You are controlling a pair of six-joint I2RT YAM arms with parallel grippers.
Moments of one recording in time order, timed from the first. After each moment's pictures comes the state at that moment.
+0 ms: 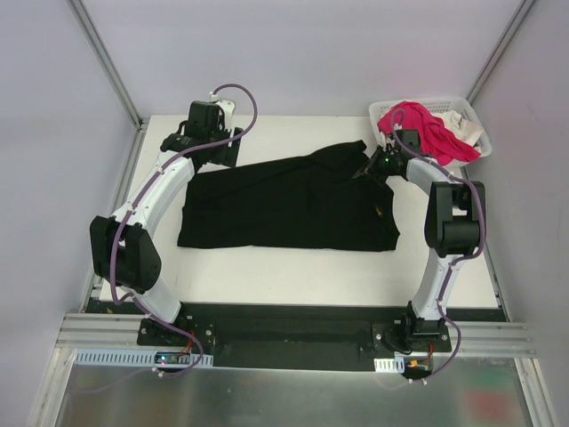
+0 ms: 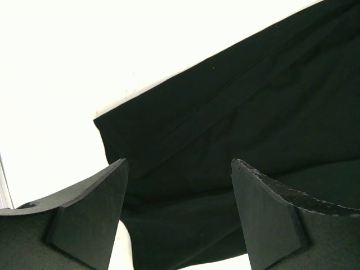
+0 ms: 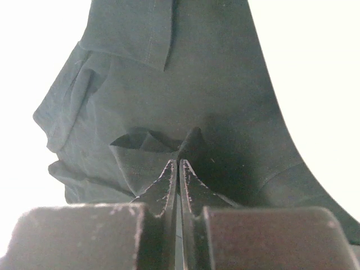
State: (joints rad) left arm -0.28 1.64 1.51 -0.61 -0.09 0.03; right arm 0.05 1.99 1.39 -0.31 -0.50 0.63
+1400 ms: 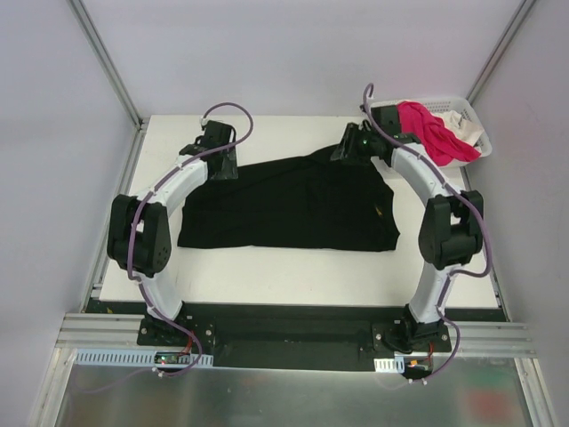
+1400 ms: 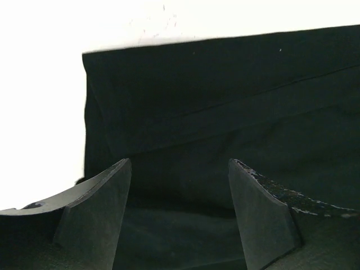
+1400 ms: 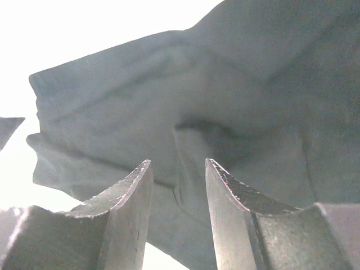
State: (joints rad) left arm -0.29 1.78 1.41 -0.55 -0.31 -0.27; right arm 0.25 1.86 1.54 -0.50 -0.33 0.42
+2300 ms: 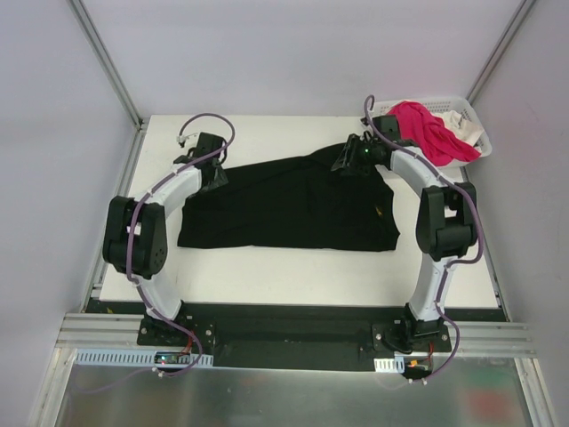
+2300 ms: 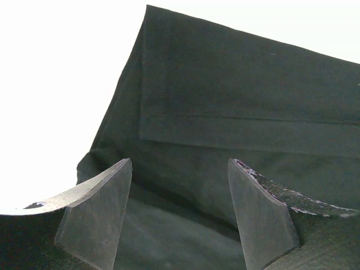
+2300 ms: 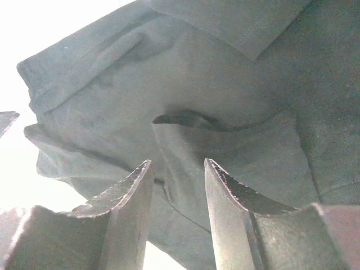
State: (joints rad) left arm -0.25 1.73 1.26 -0.53 -0.45 -0.60; right arm 0.20 2.00 1.56 -0.47 -0.44 0.46
